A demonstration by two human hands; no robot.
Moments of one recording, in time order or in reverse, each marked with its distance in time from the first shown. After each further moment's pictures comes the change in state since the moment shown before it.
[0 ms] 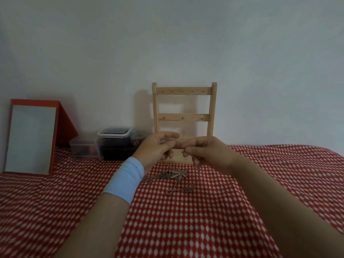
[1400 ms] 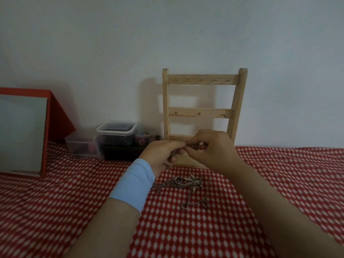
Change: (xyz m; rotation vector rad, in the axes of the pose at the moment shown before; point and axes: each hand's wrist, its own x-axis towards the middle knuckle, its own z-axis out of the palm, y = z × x) left_hand 0.048 -0.035 -0.016 -0.238 0.095 -0.359; right_hand 0.081 0.046 0.005 -0.831 0.400 -0.642
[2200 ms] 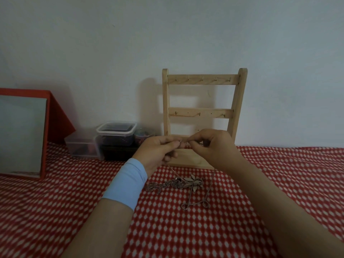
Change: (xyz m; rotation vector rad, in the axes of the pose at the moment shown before) left_hand 0.002 -0.001 -0.015 0.013 -0.065 0.142; right_hand 0.002 0.001 -0.003 0.066 -0.011 0.126
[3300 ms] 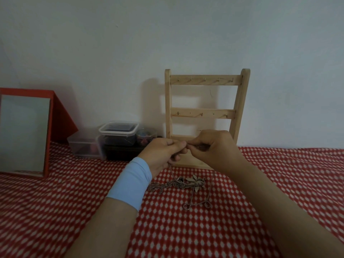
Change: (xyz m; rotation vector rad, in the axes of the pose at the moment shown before) left_hand -0.003 0.003 0.008 0.061 -0.030 -0.053; right_hand 0.002 -0.003 0.001 -0.102 0.002 -0.214
